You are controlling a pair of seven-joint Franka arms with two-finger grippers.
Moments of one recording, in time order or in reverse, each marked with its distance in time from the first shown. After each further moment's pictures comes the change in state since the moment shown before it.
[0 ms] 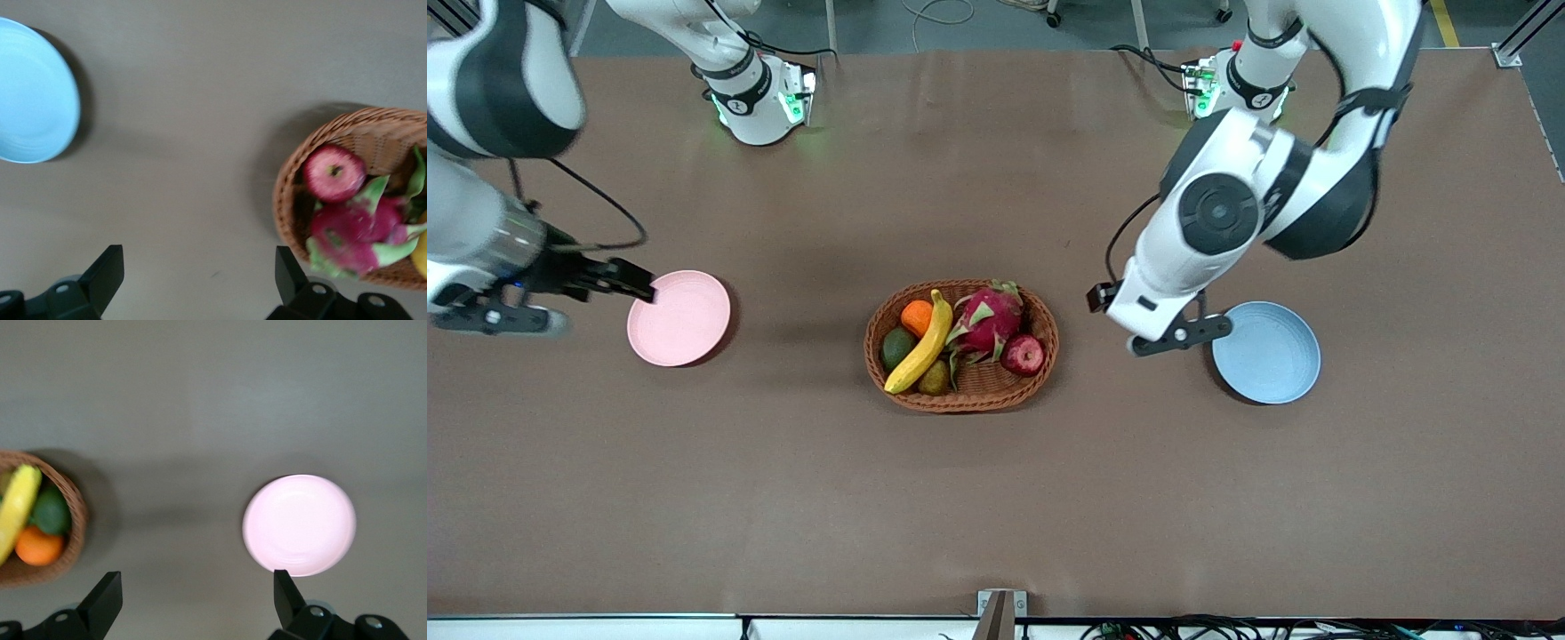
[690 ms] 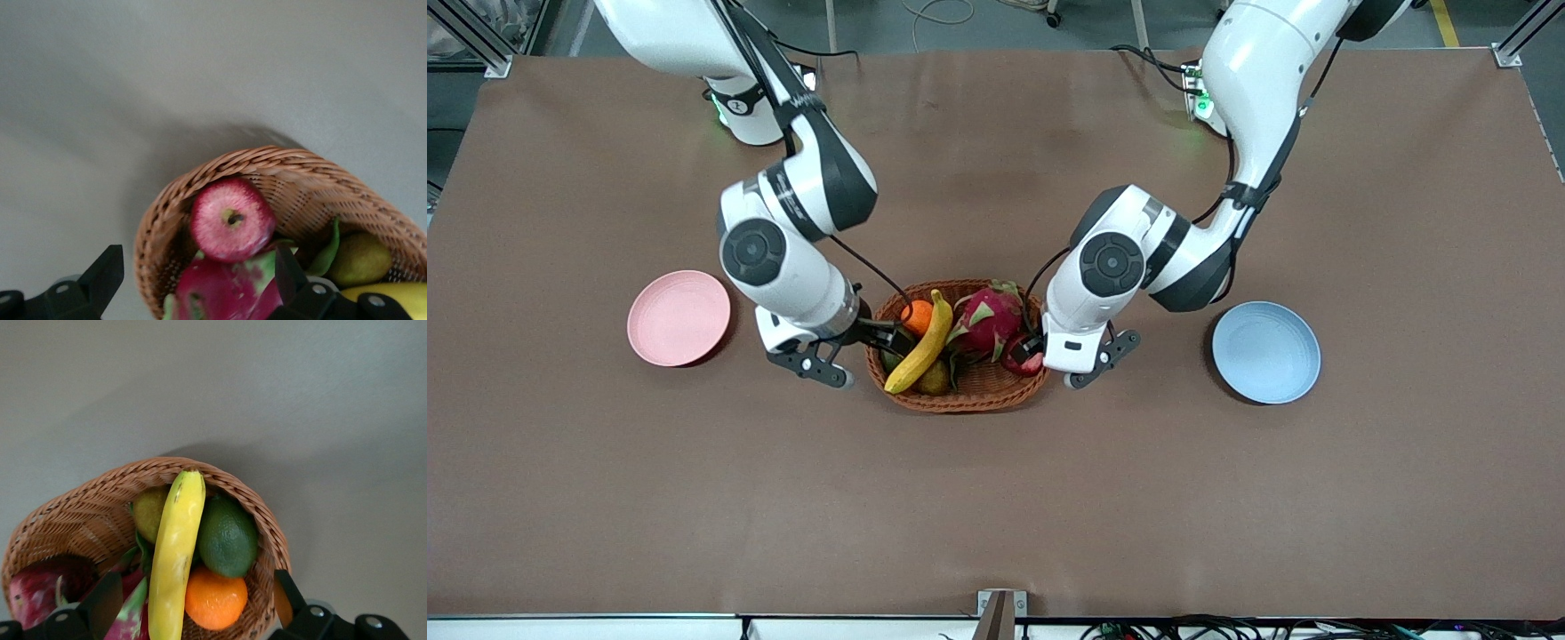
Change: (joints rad) left arm -0.094 0.209 -0.001 0.012 -0.057 0.362 -0.462; right arm 0.351 0.353 0.006 0.064 0.126 0.349 0.528
